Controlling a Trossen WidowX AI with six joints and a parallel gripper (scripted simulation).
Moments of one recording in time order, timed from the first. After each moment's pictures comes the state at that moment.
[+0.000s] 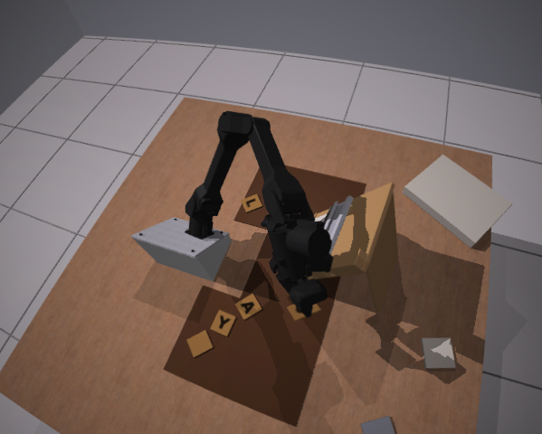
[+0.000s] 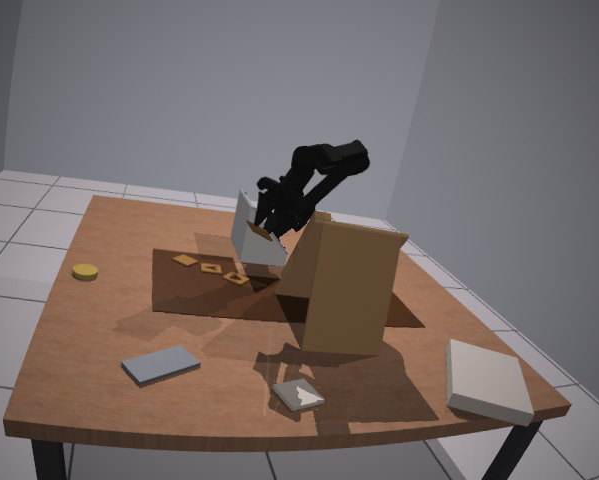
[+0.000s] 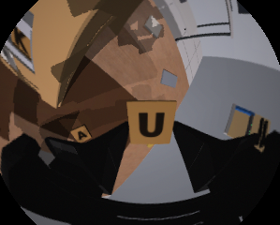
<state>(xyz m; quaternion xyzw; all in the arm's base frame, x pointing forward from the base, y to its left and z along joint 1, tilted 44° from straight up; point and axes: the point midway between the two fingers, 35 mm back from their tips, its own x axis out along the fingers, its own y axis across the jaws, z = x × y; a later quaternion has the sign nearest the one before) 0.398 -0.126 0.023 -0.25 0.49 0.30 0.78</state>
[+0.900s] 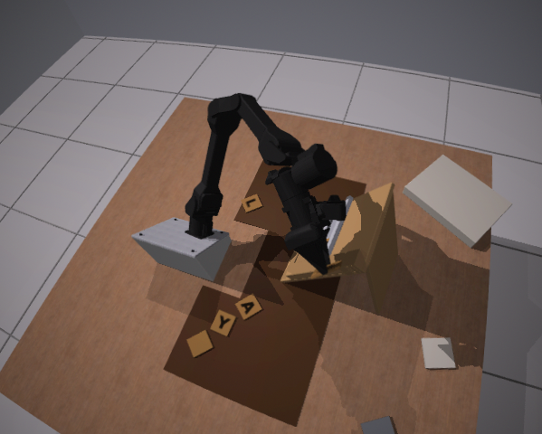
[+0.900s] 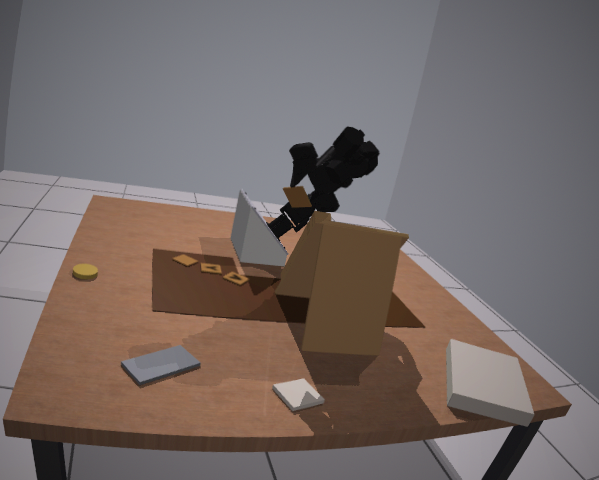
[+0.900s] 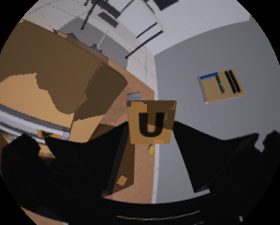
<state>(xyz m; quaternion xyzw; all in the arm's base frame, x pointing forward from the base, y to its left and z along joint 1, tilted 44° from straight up) 0.420 -0.137 0.137 -0.12 0.43 0.06 0.89</state>
